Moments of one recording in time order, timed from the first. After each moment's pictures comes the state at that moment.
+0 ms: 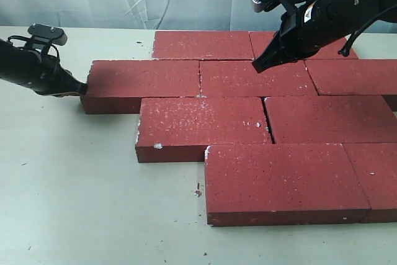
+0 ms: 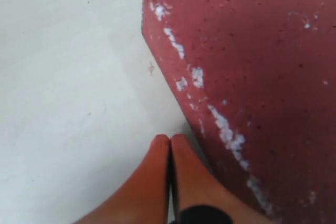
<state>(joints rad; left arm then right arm) 0.06 2.06 -1.16 -1.06 0.44 1.33 0.35 1.72 -1.18 -0.10 0.43 -0.26</state>
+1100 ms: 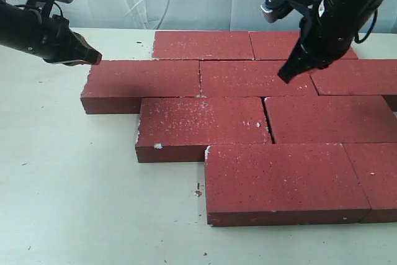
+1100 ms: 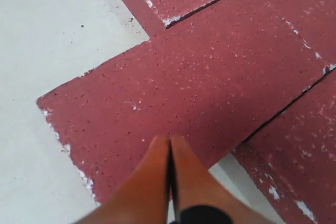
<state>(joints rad) -0.03 1.83 -1.16 -1.00 0.62 1.22 0.35 1.72 -1.30 -0.23 0.88 -0.26</state>
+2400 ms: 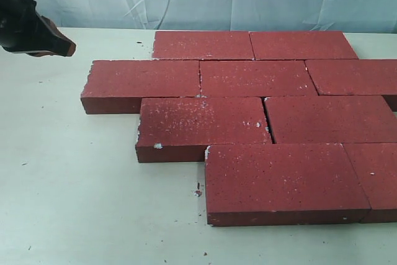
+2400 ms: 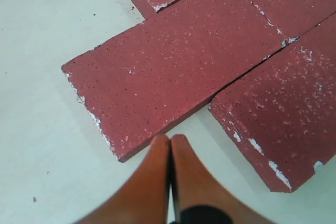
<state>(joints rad) -0.03 1.54 -1.08 -0.72 0.71 0.95 0.14 0.77 -0.91 -0.20 0.89 0.00</state>
